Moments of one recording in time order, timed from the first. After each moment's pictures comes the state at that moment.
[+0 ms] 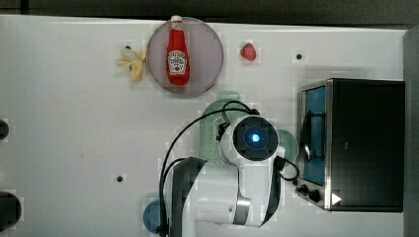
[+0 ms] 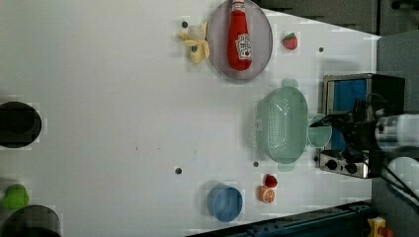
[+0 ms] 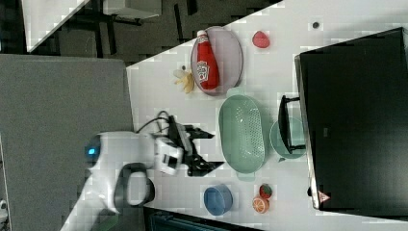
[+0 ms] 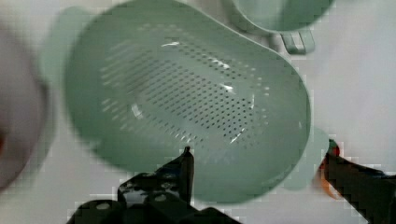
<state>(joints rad) -0.03 -0.07 -0.08 -2.42 -0.01 0.64 0.30</state>
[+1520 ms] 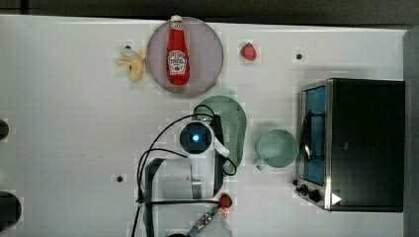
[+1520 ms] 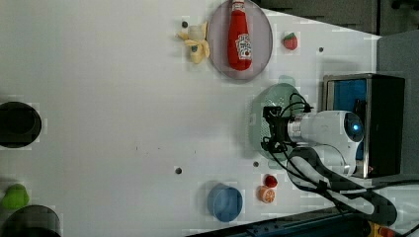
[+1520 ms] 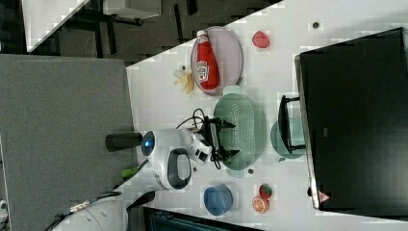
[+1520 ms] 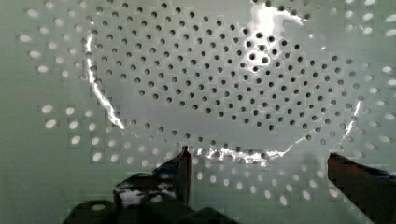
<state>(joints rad) 0.09 0.37 0.01 -2.46 0.00 1.19 0.73</state>
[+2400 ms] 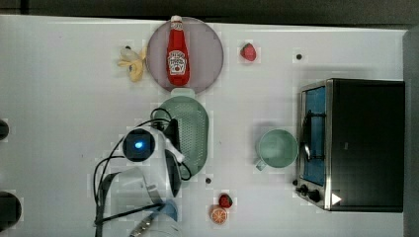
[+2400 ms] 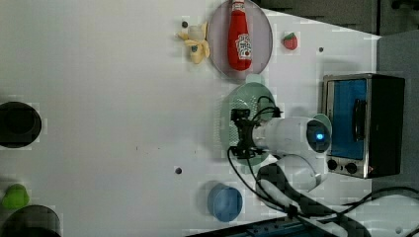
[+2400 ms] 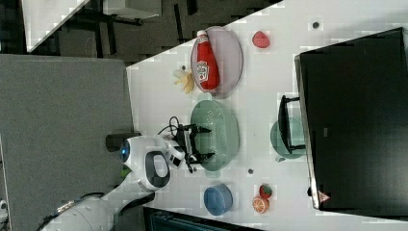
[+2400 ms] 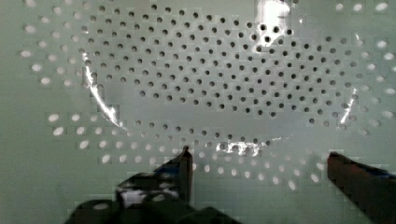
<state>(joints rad) 0.28 0.40 0.07 -2.41 -0.01 1.20 1.02</state>
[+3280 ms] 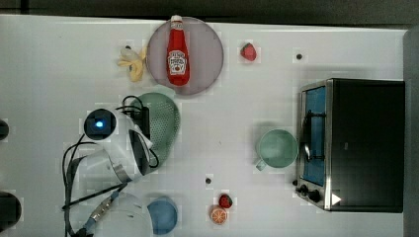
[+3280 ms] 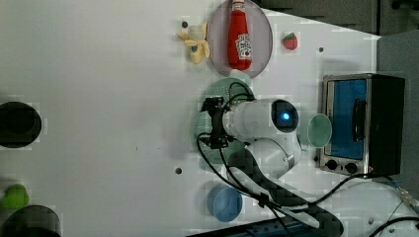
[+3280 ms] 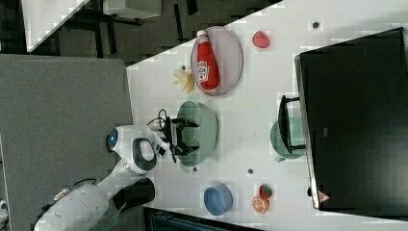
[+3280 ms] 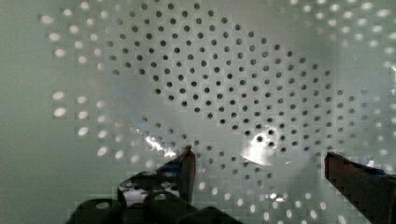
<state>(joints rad) 0.42 0.55 0.06 -2.15 0.02 1.05 1.14</state>
